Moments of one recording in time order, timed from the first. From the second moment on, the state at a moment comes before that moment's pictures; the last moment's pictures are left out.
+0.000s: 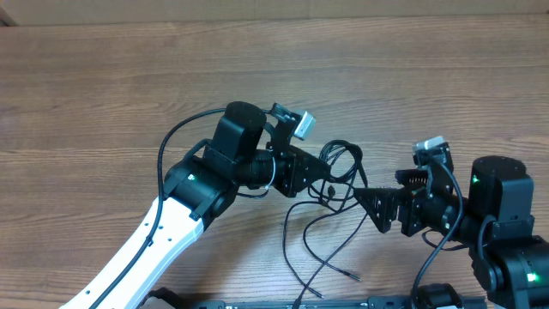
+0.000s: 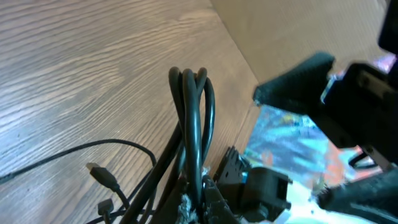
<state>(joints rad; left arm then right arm) -0.59 1.29 1.09 -0.42 0.74 -0.42 0.12 0.77 1.04 -1.02 -0.56 0.04</state>
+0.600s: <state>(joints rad) -0.59 1.29 1.09 -0.38 1.13 -0.07 0.12 0.78 1.04 -1.02 -0.64 -0.11</state>
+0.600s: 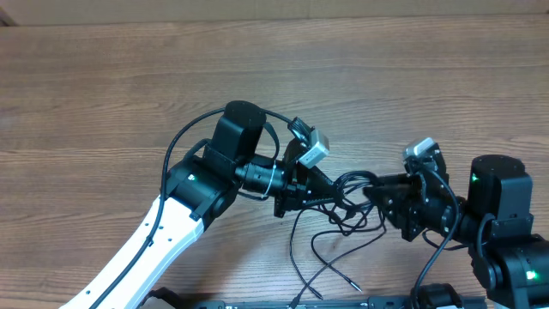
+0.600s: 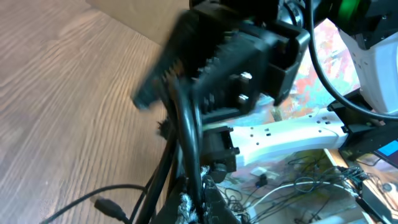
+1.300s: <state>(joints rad) -0.59 1.29 1.09 -0.45 0.88 -0.53 0.12 0.78 1.04 -0.97 -0.40 0.22</state>
